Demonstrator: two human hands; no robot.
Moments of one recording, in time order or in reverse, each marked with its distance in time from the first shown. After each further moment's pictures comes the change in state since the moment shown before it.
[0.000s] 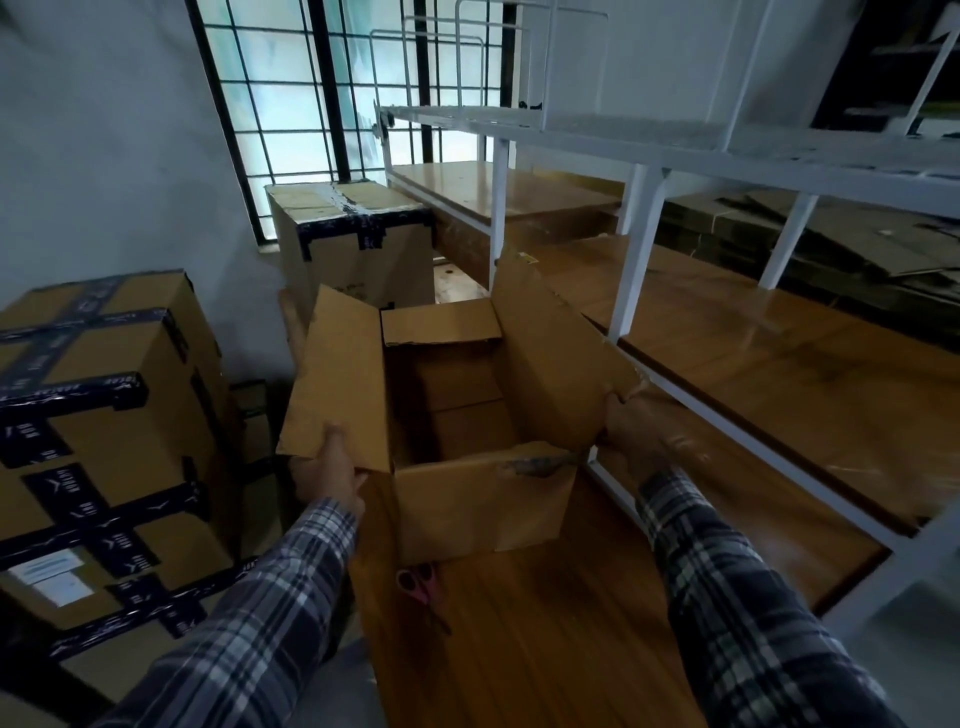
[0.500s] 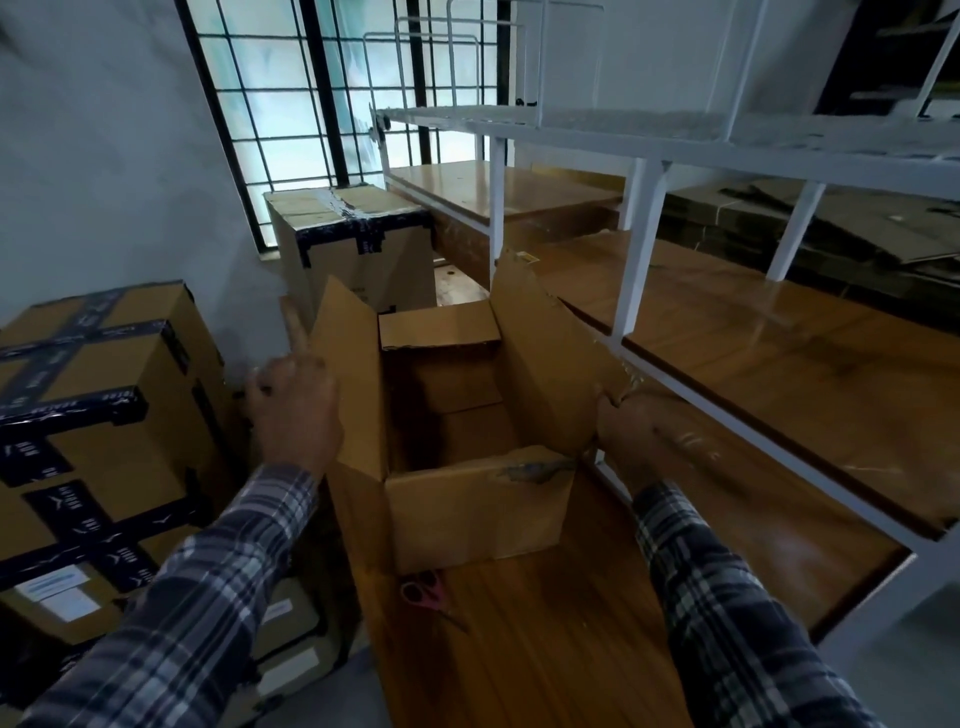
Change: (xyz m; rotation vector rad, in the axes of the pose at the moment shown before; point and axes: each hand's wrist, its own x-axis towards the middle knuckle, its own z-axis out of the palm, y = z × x) left_hand 0.004 0.085 0.010 1.788 0.088 1.385; right_hand -0.003 -0.001 0.016 0.023 0.058 0.045
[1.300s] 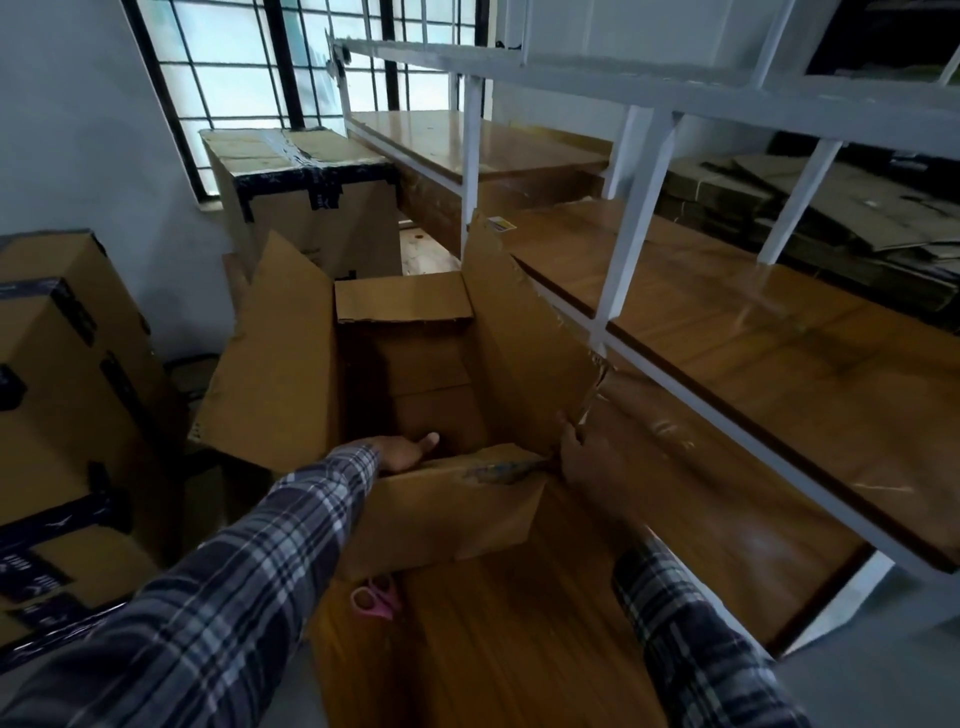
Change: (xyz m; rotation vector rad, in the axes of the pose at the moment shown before) left_hand 0.031 0.145 0.137 -0.420 -1.277 0.094; right_hand -0.006 0.043 0.020 -0.163 -0.153 -0.084
